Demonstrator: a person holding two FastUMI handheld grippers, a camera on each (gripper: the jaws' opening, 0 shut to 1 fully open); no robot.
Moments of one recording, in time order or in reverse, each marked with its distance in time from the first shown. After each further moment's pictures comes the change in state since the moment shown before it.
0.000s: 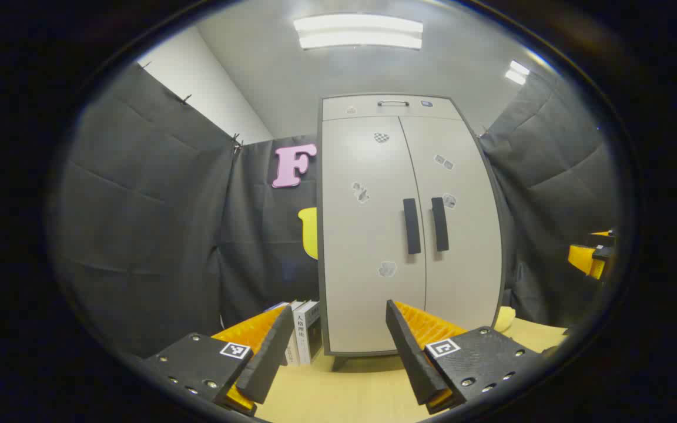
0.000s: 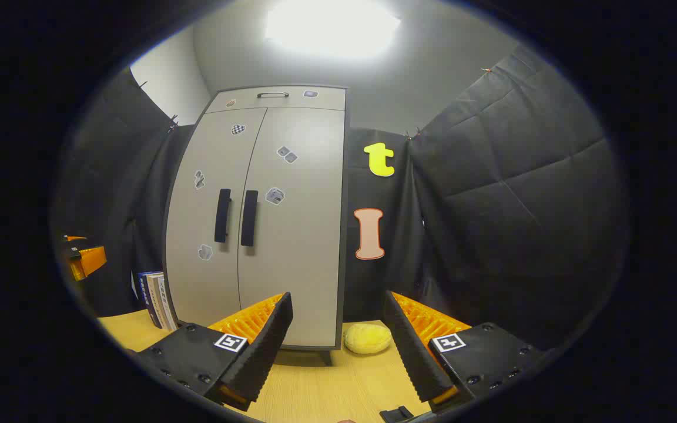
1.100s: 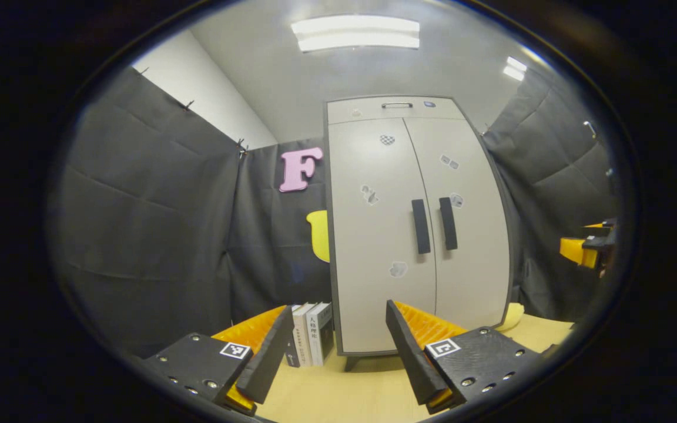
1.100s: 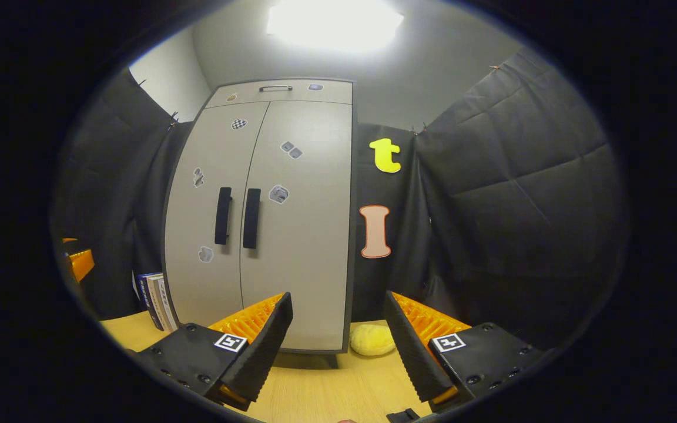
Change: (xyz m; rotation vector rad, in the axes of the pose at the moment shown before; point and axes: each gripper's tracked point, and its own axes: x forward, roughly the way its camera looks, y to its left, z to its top) left arm -0.012 0.025 0.005 0.027 -0.005 0.043; right arm 0.034 0.025 0.014 0.004 0.017 0.031
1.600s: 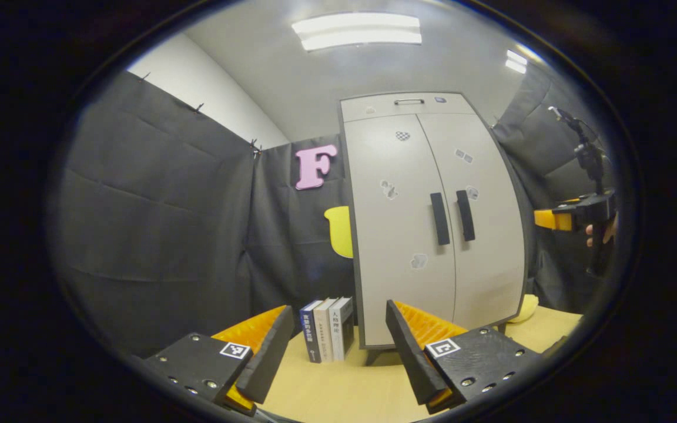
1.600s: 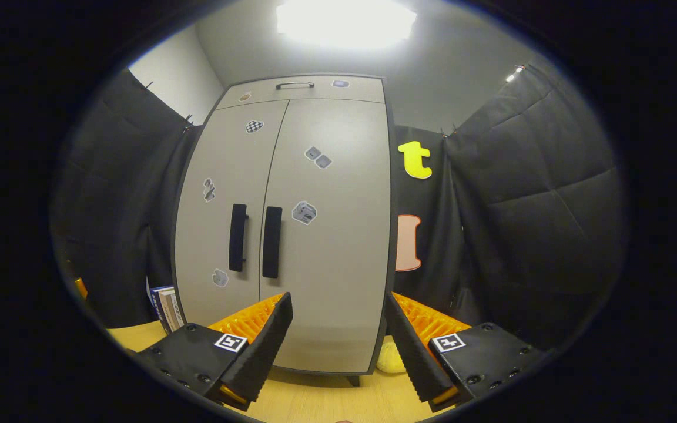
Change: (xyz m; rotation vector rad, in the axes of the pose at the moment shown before) left arm -0.019 0.038 -0.004 0.038 0.022 0.079; right arm 0.073 0.051 0.044 -0.008 -0.013 0.117
